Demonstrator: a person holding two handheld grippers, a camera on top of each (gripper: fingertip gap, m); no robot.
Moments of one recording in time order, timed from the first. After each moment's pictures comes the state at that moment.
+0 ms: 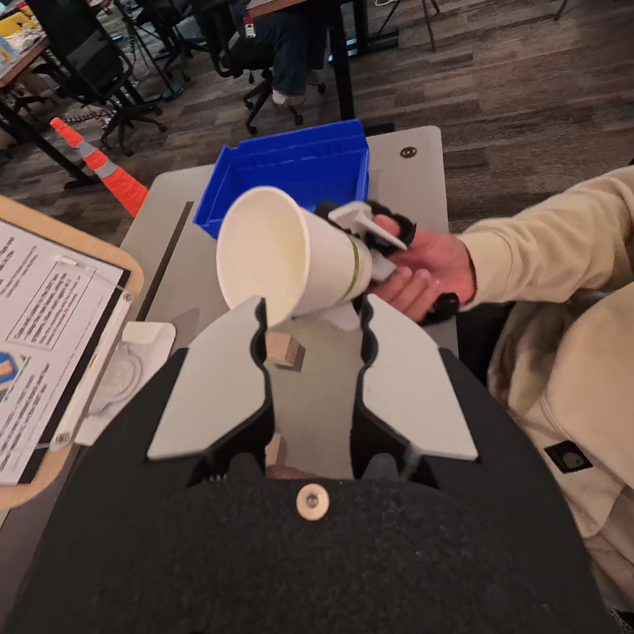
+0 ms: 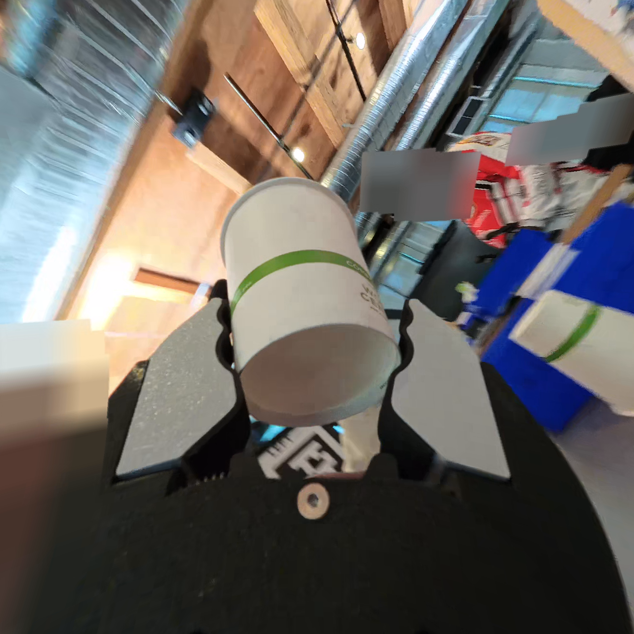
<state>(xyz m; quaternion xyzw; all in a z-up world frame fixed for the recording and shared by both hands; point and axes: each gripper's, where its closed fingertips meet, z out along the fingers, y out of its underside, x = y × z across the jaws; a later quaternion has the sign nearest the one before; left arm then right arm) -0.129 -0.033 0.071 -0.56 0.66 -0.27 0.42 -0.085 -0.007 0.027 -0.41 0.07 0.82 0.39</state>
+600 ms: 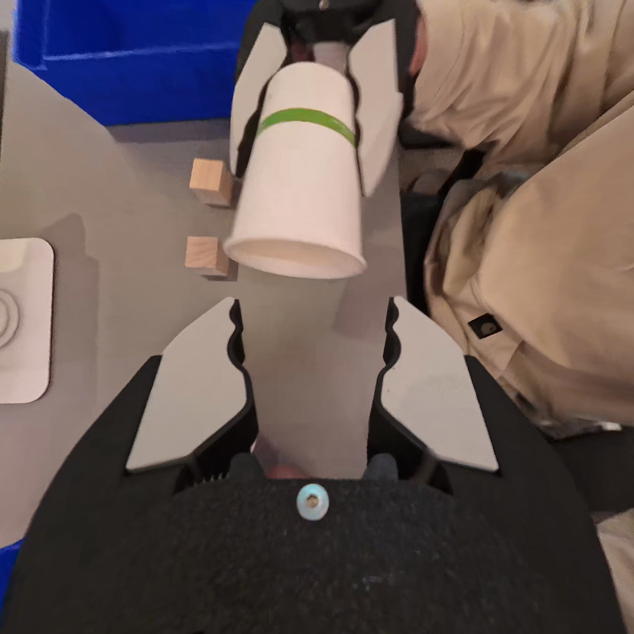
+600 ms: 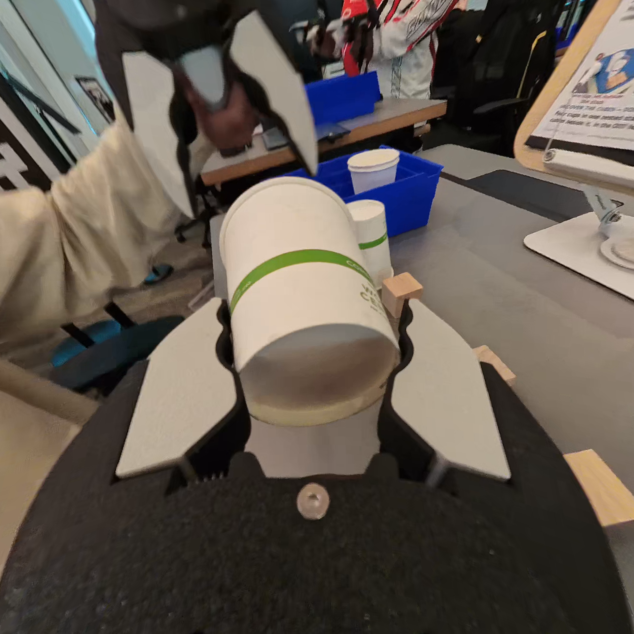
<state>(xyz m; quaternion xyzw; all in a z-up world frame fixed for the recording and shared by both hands) -0.177 -0.041 0.009 -0.60 0.74 -0.23 0.22 -0.105 -0.037 -0.021 -0.69 -0.35 0.39 0.51</state>
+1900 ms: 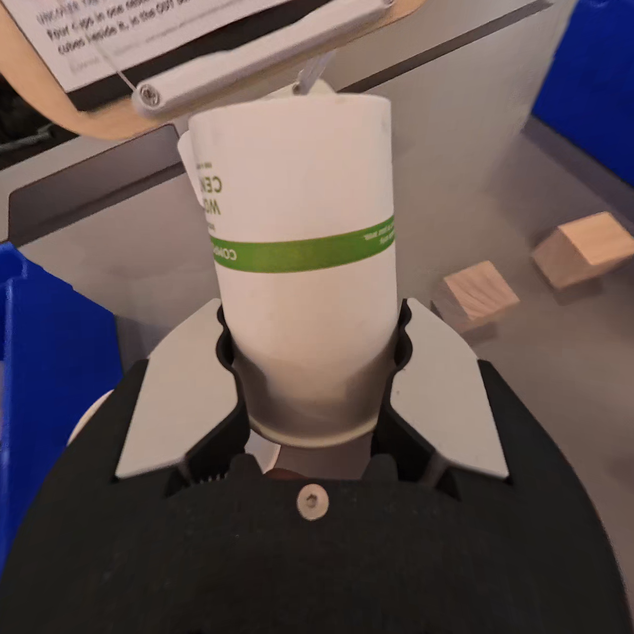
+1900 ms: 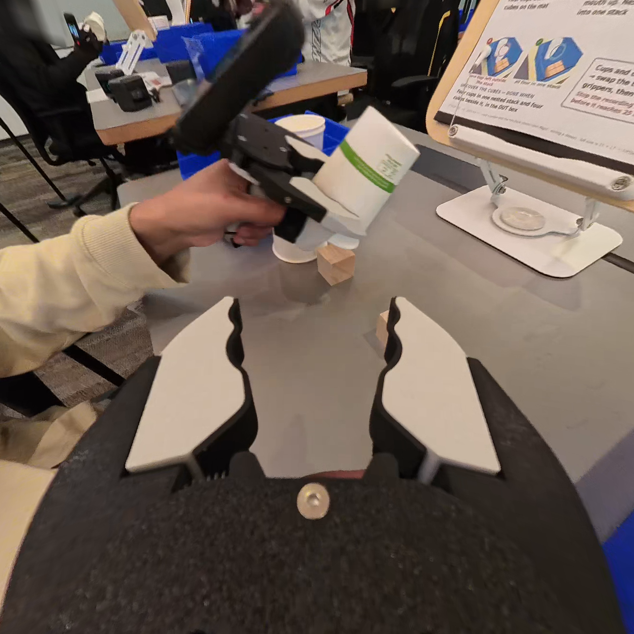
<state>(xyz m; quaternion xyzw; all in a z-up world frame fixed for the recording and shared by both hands) -0.180 0.133 -0.093 -0.84 0.29 -0.08 0.46 -0.070 -0.021 -0.038 -0.74 -0.32 0.28 0.52</state>
